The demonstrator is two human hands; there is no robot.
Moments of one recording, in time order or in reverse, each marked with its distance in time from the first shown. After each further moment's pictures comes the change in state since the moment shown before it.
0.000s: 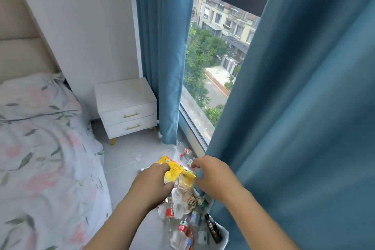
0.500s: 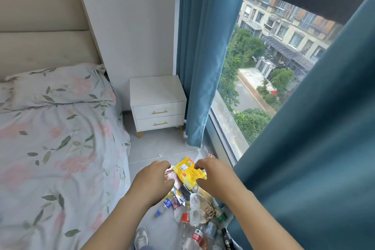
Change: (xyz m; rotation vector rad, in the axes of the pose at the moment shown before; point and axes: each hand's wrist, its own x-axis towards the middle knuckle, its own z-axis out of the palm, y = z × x) left_hand 0.034 -0.057 -0.024 -0.068 0.053 -0.221; right_hand 0.095 -0.026 0.023 0.003 -0.099 -0.190
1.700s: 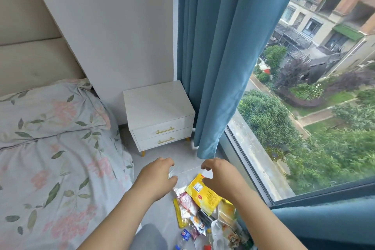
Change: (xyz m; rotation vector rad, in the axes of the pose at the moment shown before) left_hand 0.279 -0.091 -0.108 0.076 -0.139 0.076; right_hand 0.281 -0.008 -0.022 0.058 -0.027 0.163
